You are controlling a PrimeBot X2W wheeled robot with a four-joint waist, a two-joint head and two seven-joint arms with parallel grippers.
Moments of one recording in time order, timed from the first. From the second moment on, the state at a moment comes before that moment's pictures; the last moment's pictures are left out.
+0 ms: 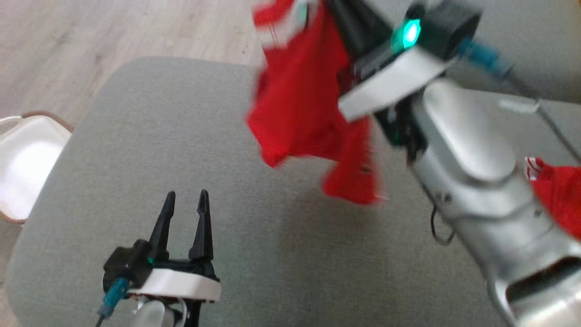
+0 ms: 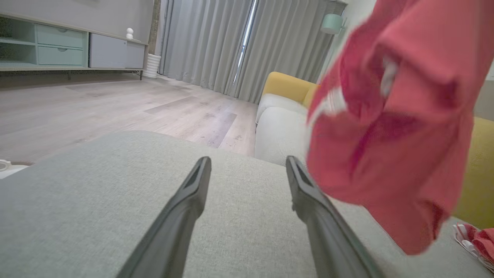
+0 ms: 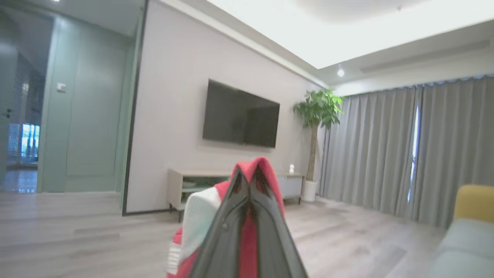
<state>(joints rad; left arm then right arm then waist) -0.10 0.05 -0.22 0.29 -0.38 -0.11 -0.25 -0.86 -0.07 0.57 0.43 0.42 0.13 -0.18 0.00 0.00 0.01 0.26</state>
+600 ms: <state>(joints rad) -0.06 0.05 -0.20 0.26 -0.38 -0.10 -0.25 -0.74 -0.24 0.51 0.65 0.42 0.13 -0.14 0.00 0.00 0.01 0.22</state>
